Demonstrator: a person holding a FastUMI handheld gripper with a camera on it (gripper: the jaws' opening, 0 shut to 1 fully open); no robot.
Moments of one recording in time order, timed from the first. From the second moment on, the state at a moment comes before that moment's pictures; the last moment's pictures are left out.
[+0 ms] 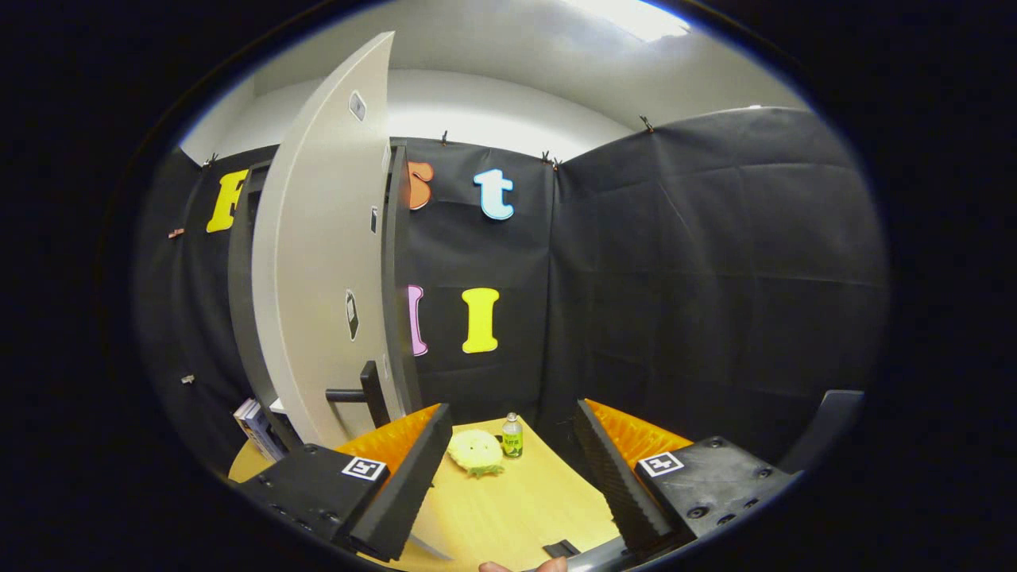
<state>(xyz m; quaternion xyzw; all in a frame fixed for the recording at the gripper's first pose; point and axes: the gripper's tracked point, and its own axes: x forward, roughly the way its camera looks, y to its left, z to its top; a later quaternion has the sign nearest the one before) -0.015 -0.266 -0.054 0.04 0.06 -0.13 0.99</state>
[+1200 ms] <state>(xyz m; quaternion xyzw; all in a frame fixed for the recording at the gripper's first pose) 0.025 -0.014 -0.063 0.10 0.09 0.06 0.99</state>
